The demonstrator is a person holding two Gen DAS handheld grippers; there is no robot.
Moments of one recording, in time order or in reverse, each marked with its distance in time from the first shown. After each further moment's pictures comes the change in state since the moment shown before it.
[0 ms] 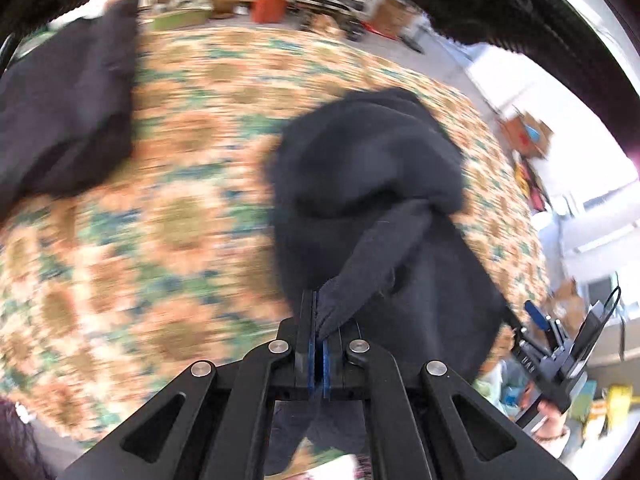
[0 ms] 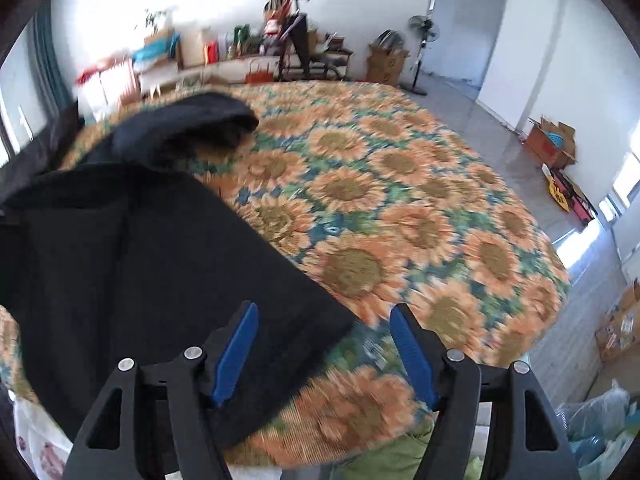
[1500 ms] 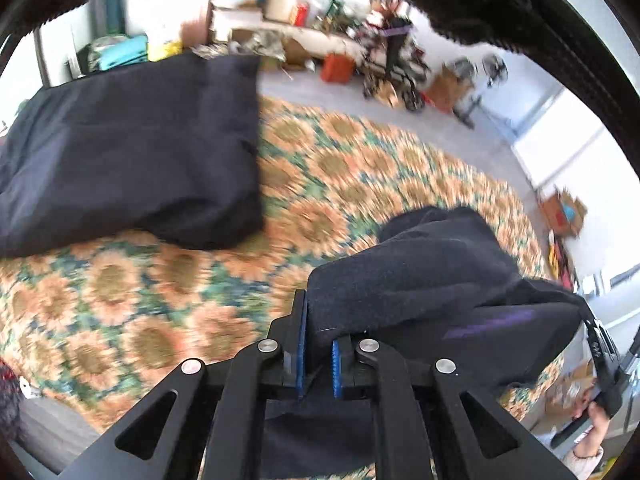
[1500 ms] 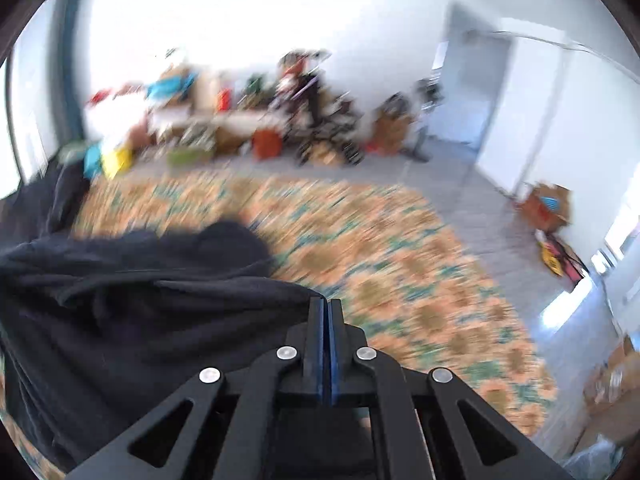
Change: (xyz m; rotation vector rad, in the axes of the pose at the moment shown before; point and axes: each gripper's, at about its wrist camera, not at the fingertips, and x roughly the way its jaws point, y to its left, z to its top) left arm -0.075 0.073 0.021 -0.143 -0.221 0.125; right arm -0.049 0.029 0.111 -0.004 -0.237 -0.050
